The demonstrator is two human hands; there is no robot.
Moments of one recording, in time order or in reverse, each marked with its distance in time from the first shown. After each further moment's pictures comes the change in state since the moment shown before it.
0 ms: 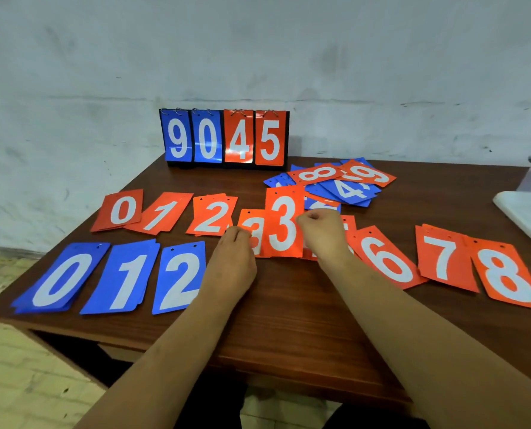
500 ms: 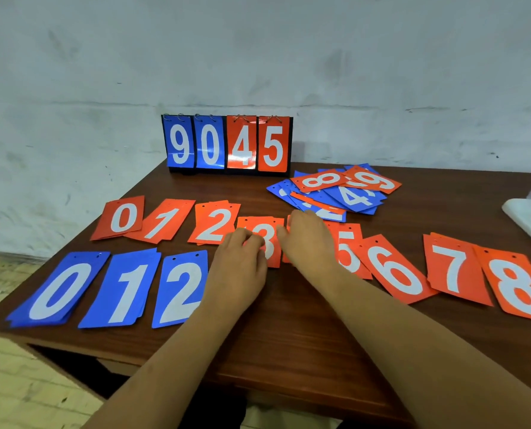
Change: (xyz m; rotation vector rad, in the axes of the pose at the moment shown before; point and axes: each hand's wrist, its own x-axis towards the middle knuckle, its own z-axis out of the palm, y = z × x) left_hand -0.003 -0.002 -0.003 -0.013 0.214 0.231; right_hand 0.012 -0.002 0.033 -0.722 0.036 -0.376
